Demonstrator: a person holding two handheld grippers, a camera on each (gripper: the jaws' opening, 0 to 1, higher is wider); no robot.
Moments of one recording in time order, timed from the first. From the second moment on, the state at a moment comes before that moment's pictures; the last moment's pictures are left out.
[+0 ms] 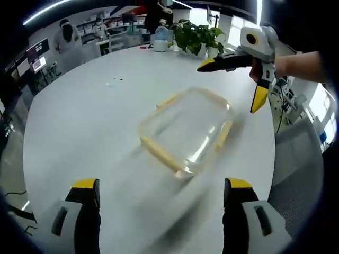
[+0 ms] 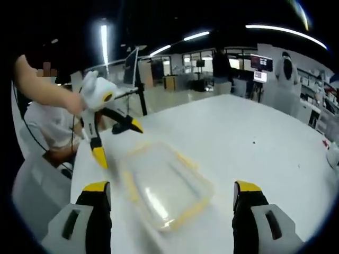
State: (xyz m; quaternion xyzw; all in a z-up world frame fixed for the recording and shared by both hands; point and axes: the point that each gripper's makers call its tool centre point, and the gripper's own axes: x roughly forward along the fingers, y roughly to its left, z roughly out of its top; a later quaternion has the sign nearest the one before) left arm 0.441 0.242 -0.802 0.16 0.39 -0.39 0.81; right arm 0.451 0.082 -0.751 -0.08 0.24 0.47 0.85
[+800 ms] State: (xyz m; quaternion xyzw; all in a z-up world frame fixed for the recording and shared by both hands) left arm 0.424 0.257 -0.790 0.06 0.35 -0.35 0.86; right arm 0.425 0.060 -0.750 -0.01 0.23 0.42 0.88
